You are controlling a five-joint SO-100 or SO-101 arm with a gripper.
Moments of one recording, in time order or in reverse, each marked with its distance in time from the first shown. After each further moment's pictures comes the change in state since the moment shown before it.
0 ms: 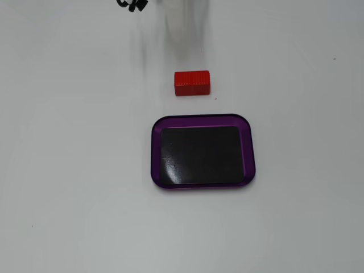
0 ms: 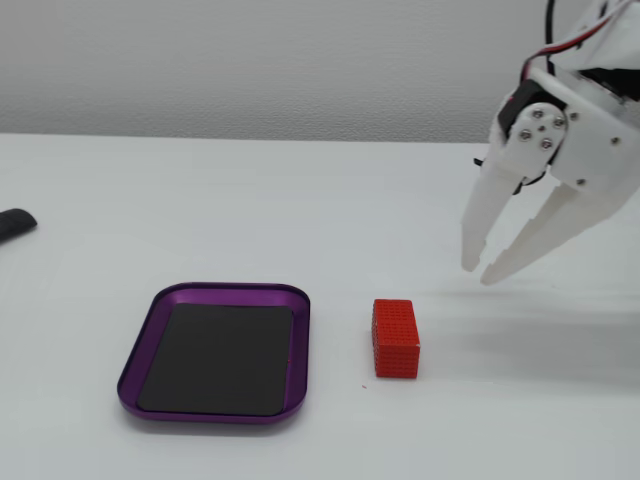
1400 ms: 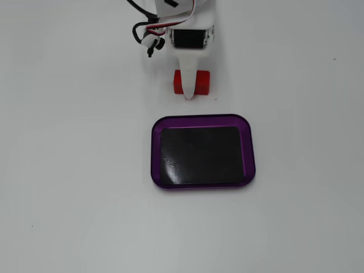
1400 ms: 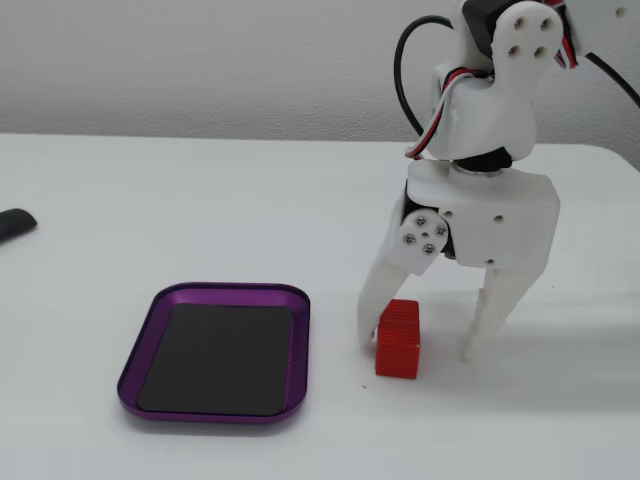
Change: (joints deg) arm -5.2 -47.0 -20.7 -2.5 5.3
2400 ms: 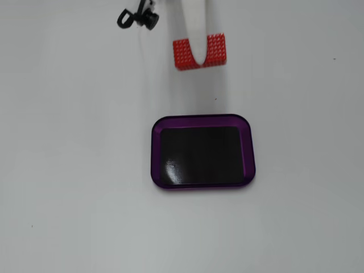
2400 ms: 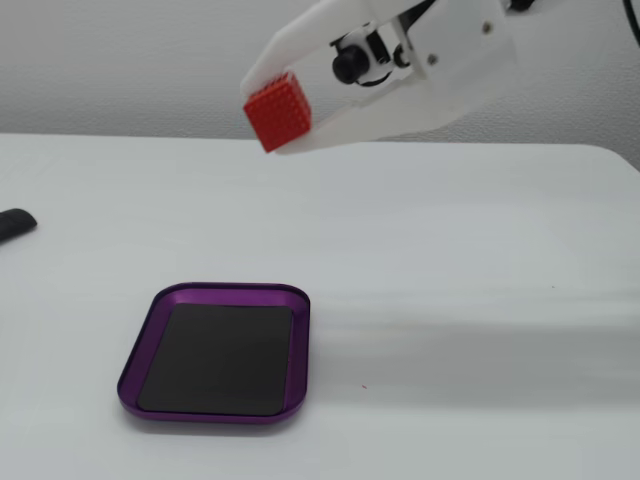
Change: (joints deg) arm 2.1 27.9 7.2 -36.7 -5.9
